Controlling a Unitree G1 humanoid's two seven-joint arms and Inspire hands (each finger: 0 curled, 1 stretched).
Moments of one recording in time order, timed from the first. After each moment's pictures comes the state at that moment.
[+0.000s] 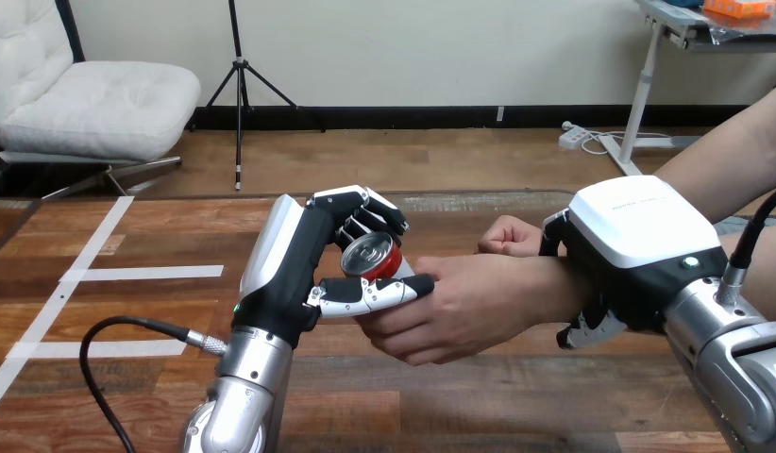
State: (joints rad) left arm -0.24 0.17 -0.15 0.51 0.40 -0.64 0.17; right arm -0.09 -0.62 0.17 -0.39 -1.03 0.14 0.46
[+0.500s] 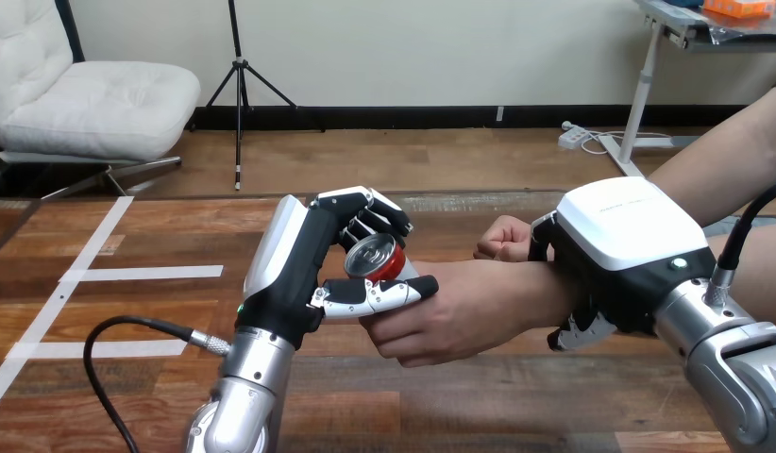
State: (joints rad) left arm -0.24 0.16 -0.15 0.51 0.41 -0.65 0.17; right arm -0.10 -0.61 0.19 -0.39 -1.04 0.13 0.46
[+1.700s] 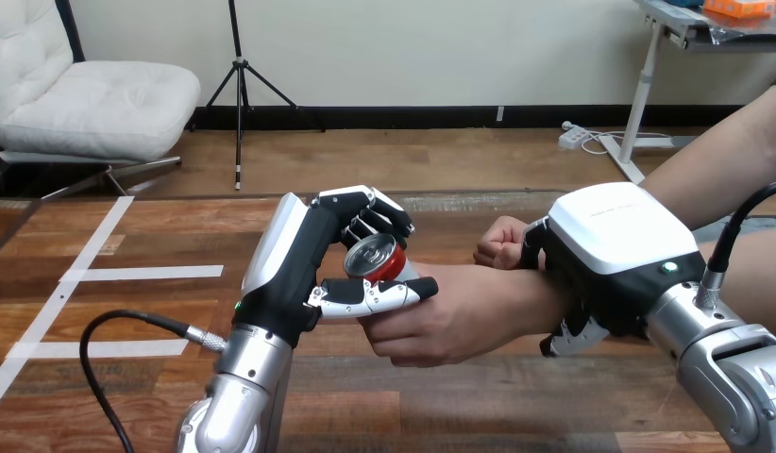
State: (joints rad) left arm -0.25 0.18 -0.15 0.52 0.37 -0.68 0.12; right arm -0.10 -0.59 0.20 -0.39 -1.04 0.13 0.49
